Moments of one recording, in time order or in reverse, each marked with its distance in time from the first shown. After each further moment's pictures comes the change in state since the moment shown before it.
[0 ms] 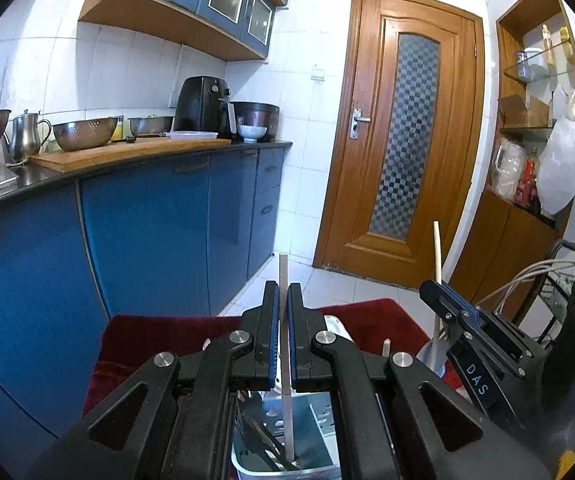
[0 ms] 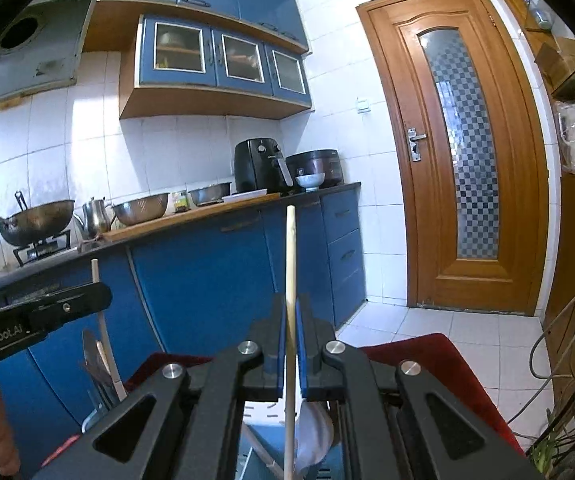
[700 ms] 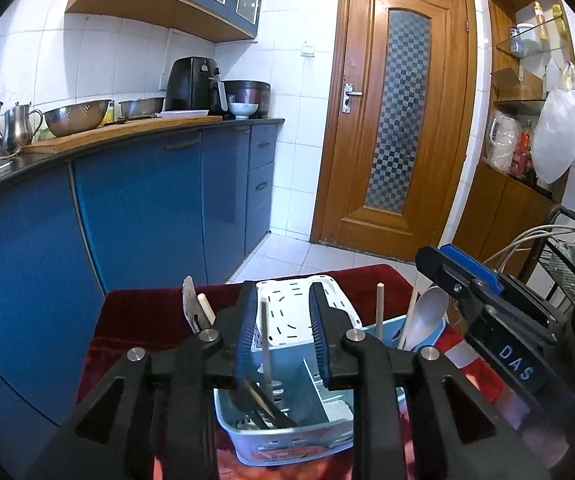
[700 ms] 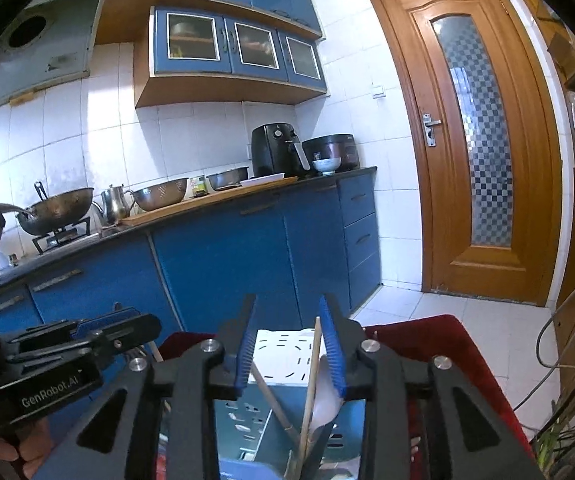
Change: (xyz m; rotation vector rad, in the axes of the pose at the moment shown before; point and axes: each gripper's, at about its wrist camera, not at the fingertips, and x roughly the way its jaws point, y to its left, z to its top) left arm -0.004 -0.011 -0.034 0.039 0.069 -0.007; right arm -0.023 -0.002 0.000 0.025 0.056 0.080
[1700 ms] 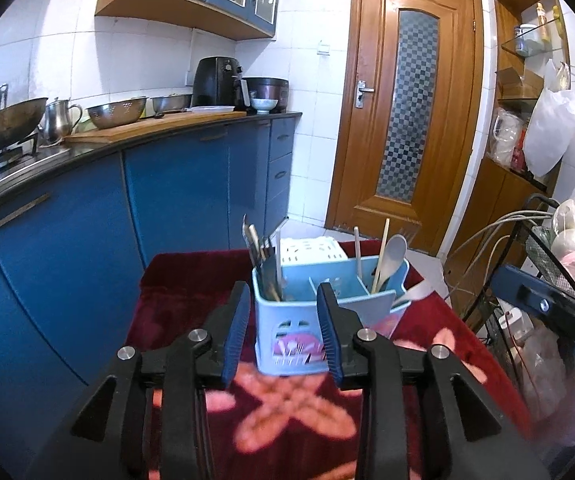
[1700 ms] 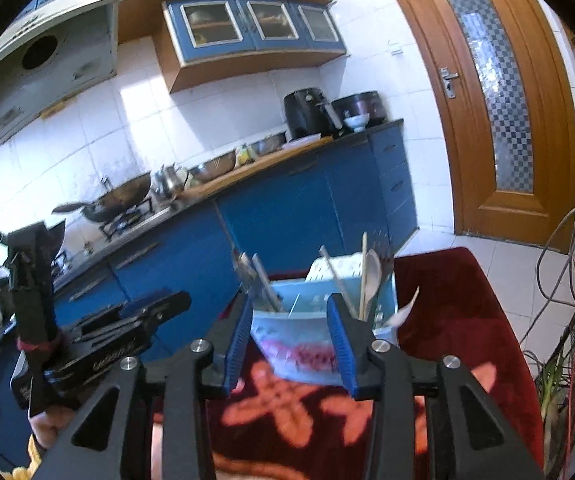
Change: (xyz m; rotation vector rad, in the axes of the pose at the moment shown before) left arm -0.135 -0.003 -0.029 -0.028 0.046 0.069; right arm -0.138 0.034 0.000 0.069 0.221 0.149
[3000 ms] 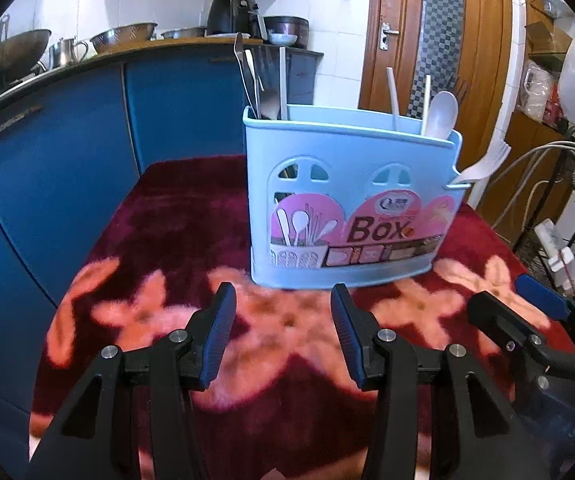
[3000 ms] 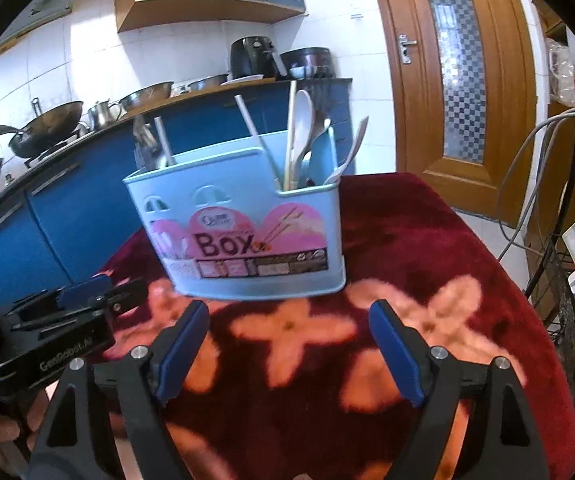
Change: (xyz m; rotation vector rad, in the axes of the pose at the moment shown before) left arm 0.093 -0.011 -0.109 -0.018 0.154 0.089; right arm 0.086 -0.045 -0.110 -0.030 0.074 -0.293
